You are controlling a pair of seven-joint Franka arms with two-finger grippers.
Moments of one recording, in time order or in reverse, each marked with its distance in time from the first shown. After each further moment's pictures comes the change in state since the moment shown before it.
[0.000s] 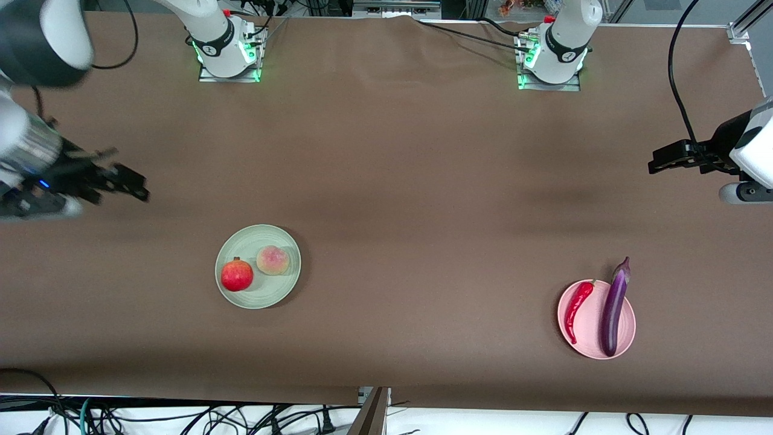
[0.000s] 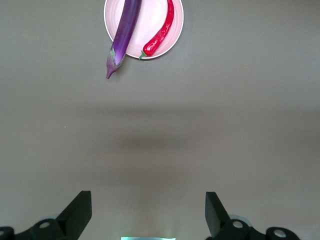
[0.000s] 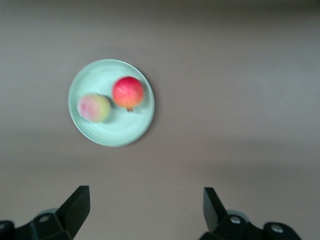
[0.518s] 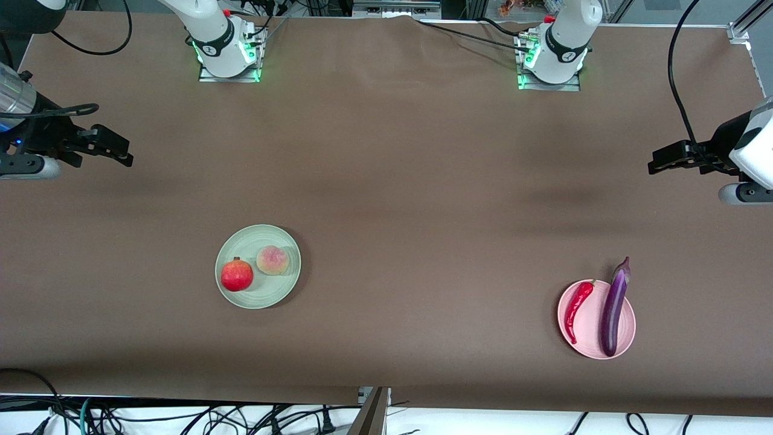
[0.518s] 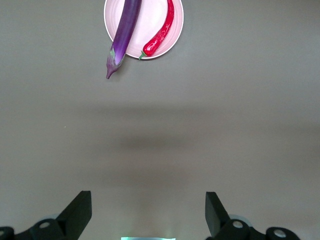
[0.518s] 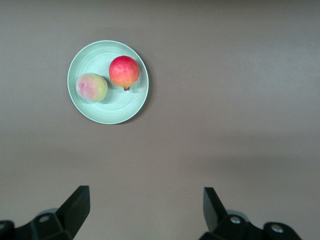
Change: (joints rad) left arm 0.000 0.002 0.000 0.001 0.000 0.000 0.000; right arm -0.211 -0.051 0.234 -0.002 -0.035 -0.076 0.036
